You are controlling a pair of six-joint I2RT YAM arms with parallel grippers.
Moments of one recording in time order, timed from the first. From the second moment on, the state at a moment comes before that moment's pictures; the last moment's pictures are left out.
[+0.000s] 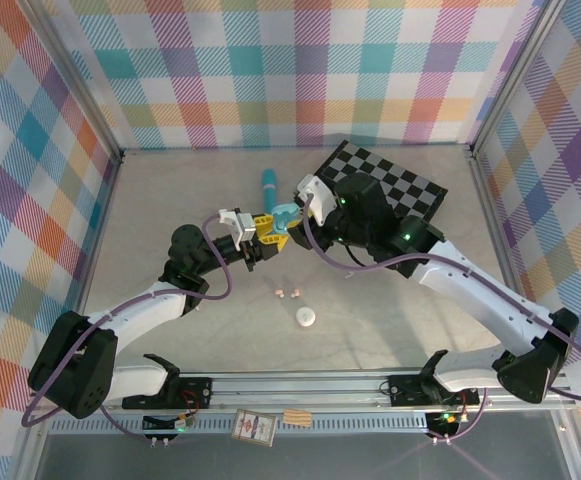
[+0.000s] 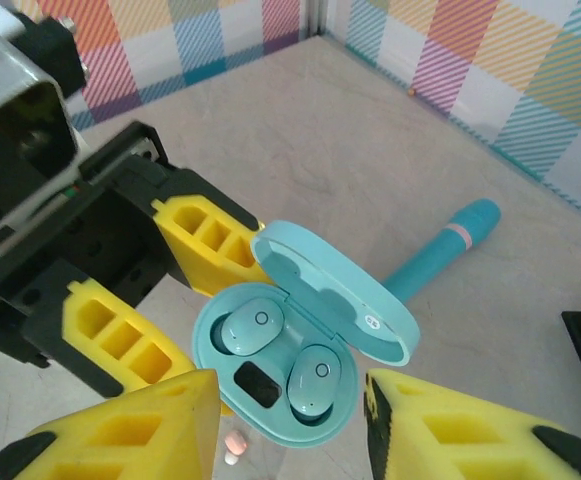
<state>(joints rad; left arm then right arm) -0.47 1.25 0.55 0.83 0.72 -0.02 0.83 1.29 1.35 -0.55 -0.10 -0.10</state>
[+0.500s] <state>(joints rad) -0.47 1.25 0.55 0.83 0.72 -0.02 0.68 1.24 1.26 -0.46 -0.23 0.15</state>
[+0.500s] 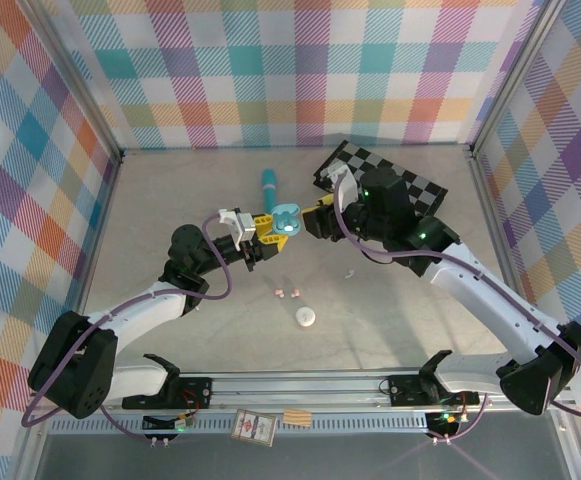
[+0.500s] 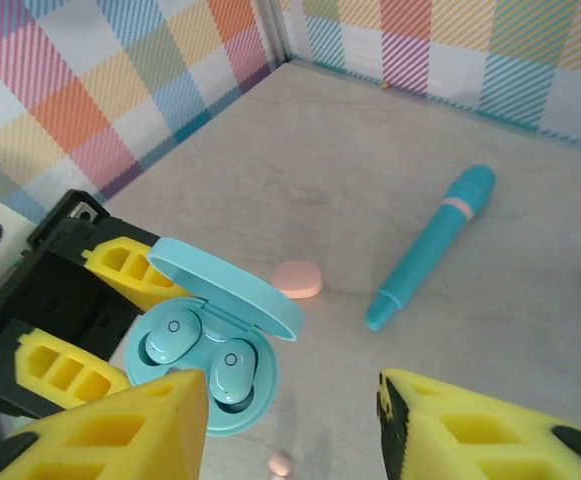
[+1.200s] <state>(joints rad) -0.47 1.25 0.55 0.85 0.74 -0.02 0.63 1.46 1.52 -0.62 -0.41 0.25</state>
